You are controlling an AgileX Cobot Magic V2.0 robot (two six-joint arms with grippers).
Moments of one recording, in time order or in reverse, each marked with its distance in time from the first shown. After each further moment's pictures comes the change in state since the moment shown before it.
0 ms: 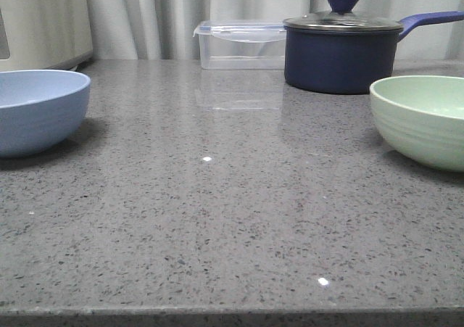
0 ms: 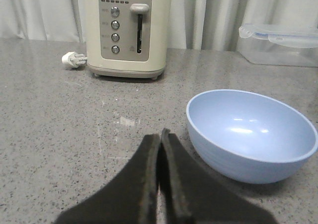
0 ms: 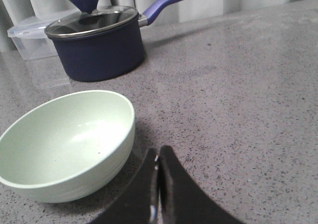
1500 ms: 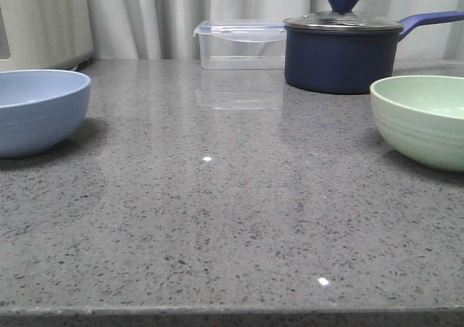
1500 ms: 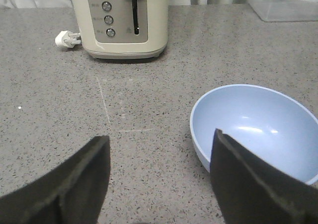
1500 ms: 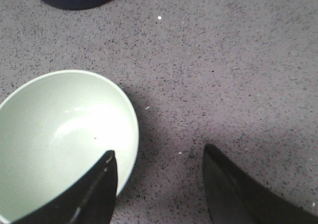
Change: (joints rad) left arm 0.000 0.407 -0.355 0.032 0.205 0.037; right arm 0.000 0.745 -0.607 0.052 0.415 -0.109
